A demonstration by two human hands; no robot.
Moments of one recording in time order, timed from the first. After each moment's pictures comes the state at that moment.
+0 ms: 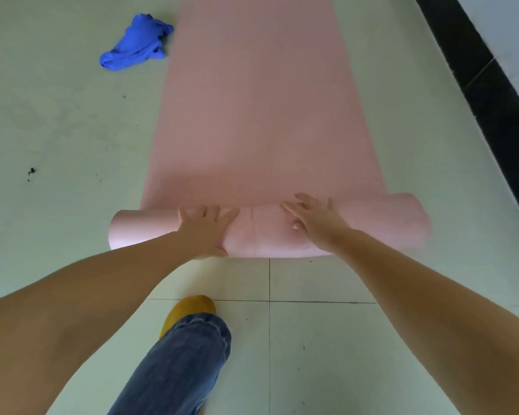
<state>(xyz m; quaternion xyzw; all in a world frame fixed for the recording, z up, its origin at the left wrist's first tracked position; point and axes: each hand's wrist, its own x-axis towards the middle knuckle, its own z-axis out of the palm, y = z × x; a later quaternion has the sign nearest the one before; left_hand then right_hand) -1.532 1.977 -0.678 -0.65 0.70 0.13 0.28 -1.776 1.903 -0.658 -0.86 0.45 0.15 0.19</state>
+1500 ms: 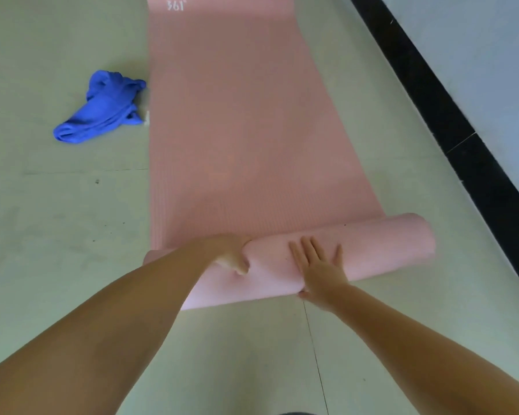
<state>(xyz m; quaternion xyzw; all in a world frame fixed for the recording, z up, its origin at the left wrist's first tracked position) -1.430 1.744 -0.656 -0.55 0.69 0.44 0.16 -1.647 1.792 -0.654 -0.78 0.53 0.30 0.12</state>
